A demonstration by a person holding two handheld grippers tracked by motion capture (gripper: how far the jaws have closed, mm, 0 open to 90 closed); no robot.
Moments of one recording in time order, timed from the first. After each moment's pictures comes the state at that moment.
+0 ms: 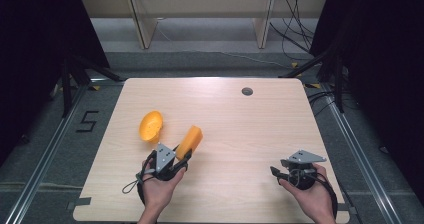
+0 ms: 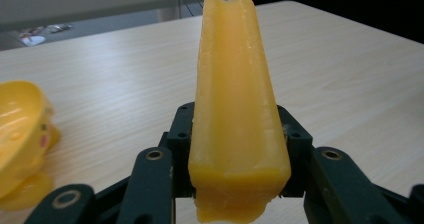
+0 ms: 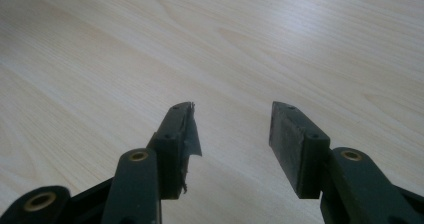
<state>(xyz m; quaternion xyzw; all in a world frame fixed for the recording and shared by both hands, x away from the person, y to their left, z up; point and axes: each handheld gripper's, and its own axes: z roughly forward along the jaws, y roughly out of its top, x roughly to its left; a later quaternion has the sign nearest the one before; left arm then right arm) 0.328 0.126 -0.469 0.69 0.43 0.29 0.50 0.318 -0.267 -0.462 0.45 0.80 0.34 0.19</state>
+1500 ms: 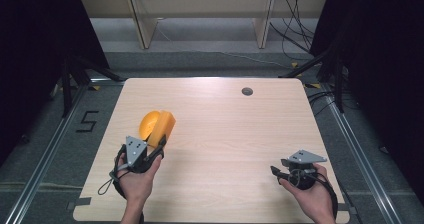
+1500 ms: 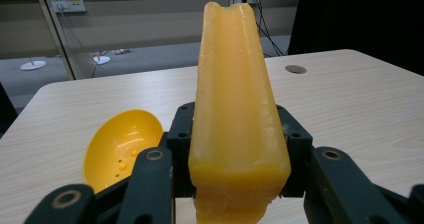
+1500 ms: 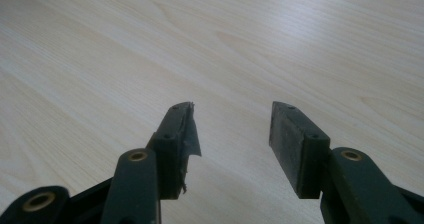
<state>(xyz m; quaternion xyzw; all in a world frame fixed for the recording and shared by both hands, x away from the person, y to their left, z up) 0.331 0.172 -0.441 0.62 0.49 0.35 0.50 0.318 -0.268 -0.462 0.44 0.80 0.34 0.20</state>
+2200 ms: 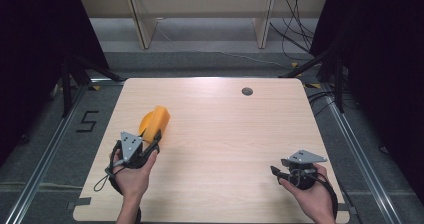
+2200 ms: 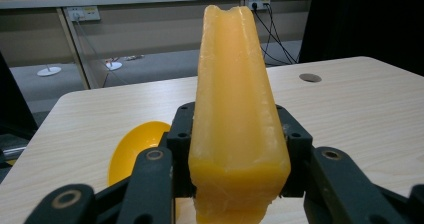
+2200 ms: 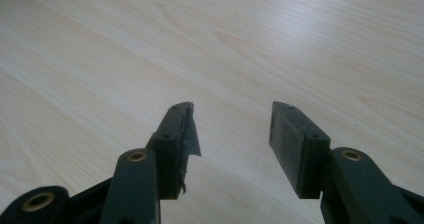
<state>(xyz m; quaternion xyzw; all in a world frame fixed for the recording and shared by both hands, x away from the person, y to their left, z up) 0.337 0.182 -0.433 0.61 0.49 0.37 0.50 0.317 -0.268 -0.461 0.44 0.80 0.34 0.20</state>
